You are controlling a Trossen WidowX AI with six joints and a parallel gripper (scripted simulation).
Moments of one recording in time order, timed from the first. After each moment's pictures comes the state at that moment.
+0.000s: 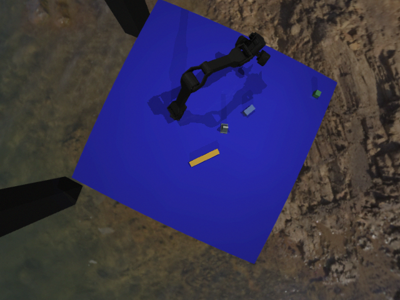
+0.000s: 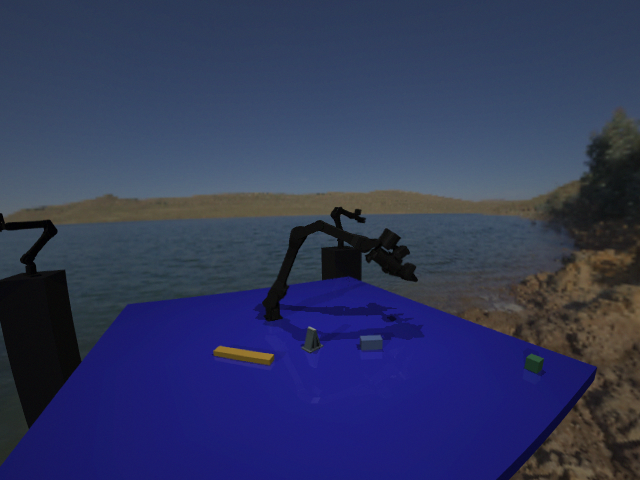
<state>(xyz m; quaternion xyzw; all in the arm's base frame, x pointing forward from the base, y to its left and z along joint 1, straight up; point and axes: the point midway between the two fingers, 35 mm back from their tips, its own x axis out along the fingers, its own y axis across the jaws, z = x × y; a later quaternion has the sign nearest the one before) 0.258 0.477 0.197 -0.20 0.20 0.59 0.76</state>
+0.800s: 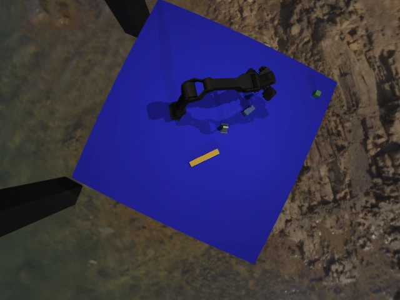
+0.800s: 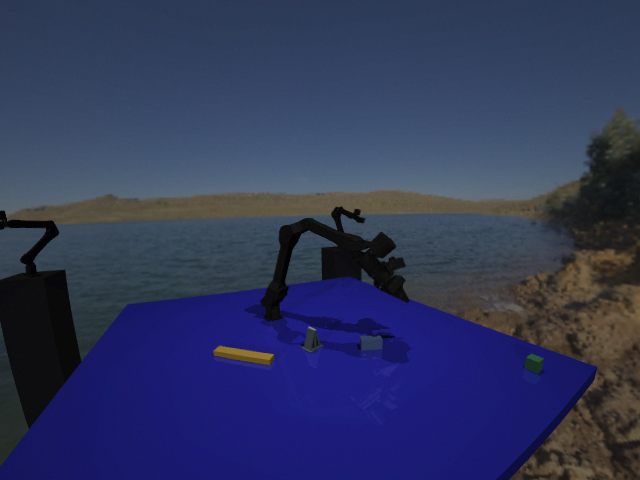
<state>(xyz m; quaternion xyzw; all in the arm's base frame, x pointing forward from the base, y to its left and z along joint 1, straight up) 0.375 0.325 0.176 -0.28 0.28 0.46 0.79</state>
